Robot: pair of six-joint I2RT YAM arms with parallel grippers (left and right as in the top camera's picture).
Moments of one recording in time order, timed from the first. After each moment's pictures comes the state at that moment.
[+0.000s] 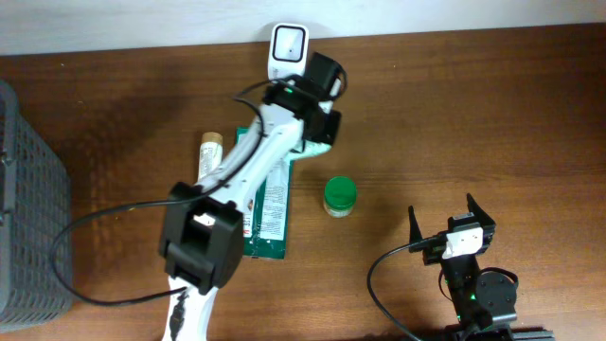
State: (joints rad) left arm -0.56 2.20 1.96 -0.90 0.00 -0.19; right arm 0.08 0.01 0.01 -0.07 -0.02 -0.16
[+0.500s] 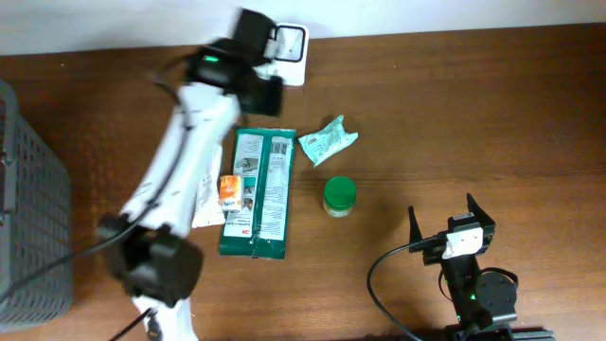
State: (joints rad) left arm -0.35 2.03 2.11 -1.18 -0.04 -0.16; right arm 0.08 0.01 0.01 -0.07 -0.02 -0.16
